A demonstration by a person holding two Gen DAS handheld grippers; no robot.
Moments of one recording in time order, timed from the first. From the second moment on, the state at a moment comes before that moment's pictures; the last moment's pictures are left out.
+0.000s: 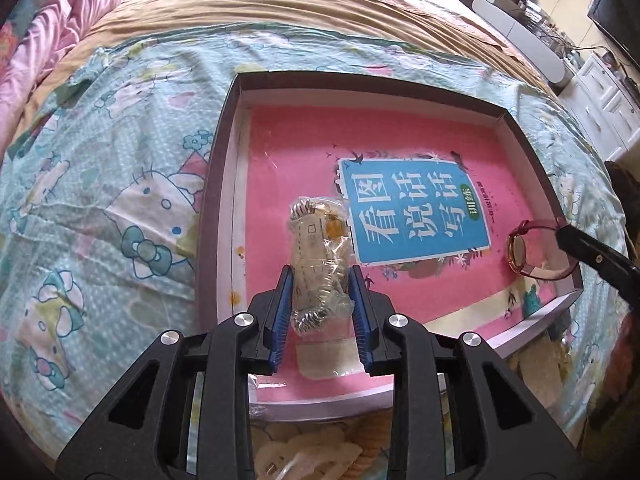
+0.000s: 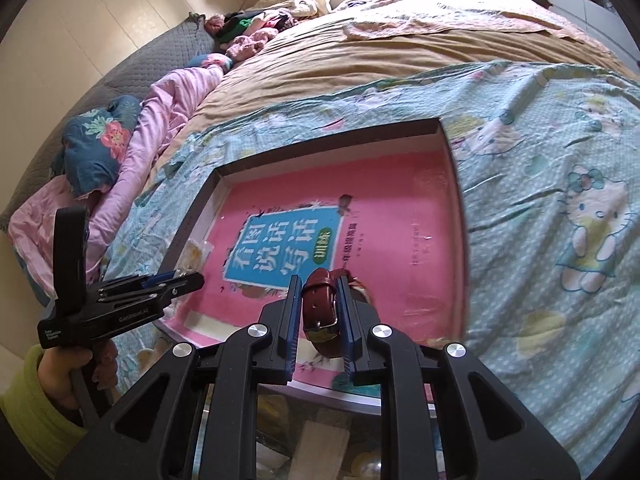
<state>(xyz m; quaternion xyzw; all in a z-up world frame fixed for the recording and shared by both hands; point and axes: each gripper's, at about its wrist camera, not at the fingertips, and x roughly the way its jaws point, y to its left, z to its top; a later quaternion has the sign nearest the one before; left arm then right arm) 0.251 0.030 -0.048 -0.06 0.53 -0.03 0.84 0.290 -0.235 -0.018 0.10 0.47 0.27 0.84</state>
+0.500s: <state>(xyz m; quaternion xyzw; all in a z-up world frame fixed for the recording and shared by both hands) 0.247 0.027 -0.035 -0.06 0.52 -0.04 0.85 0.268 -0.275 0.019 0.12 0.43 0.22 0.87</state>
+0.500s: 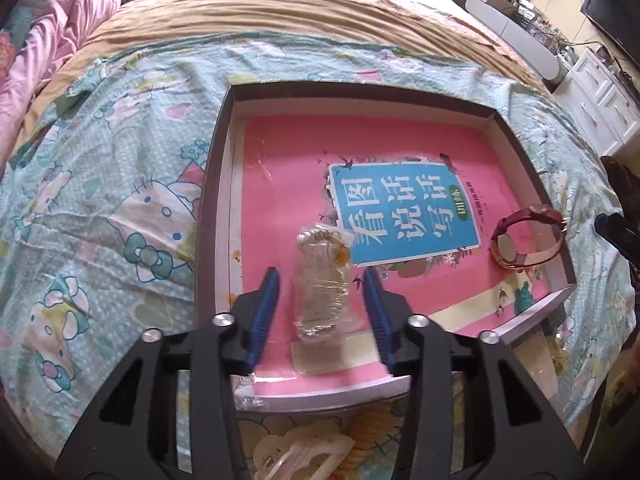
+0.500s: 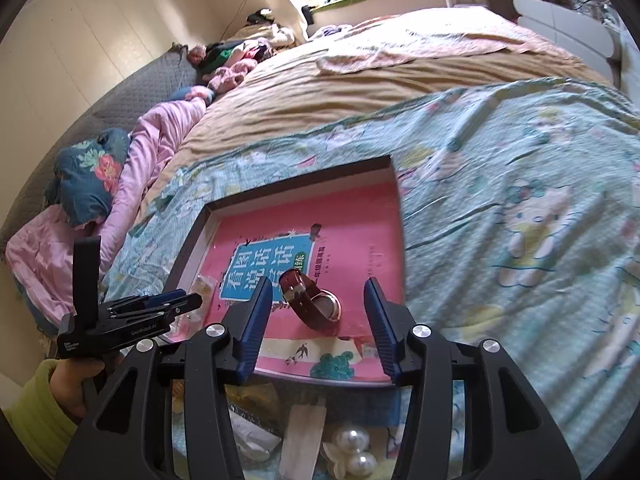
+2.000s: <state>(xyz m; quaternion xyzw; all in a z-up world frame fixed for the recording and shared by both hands) 0.102 0.052 0.017 -0.03 0.45 -0.04 0.89 0.145 -0.213 0.059 0.04 0.39 0.27 0.88</state>
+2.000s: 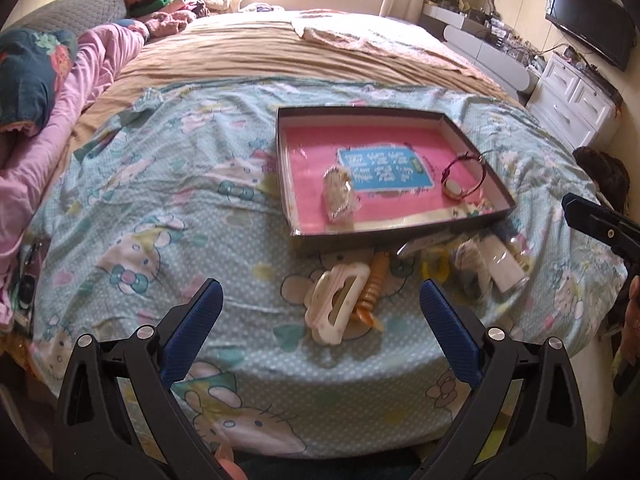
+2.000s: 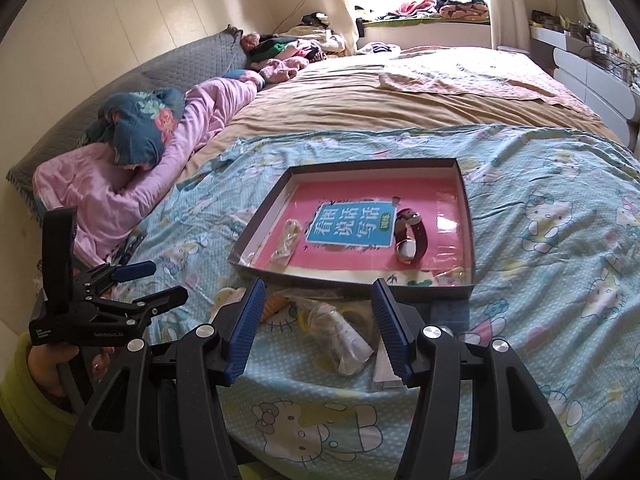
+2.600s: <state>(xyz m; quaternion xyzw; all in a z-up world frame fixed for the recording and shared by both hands) 0.112 0.052 -0.038 -0.04 0.51 -0.03 0.86 0.143 -0.181 0.008 -0.04 0.42 0.29 0.86</state>
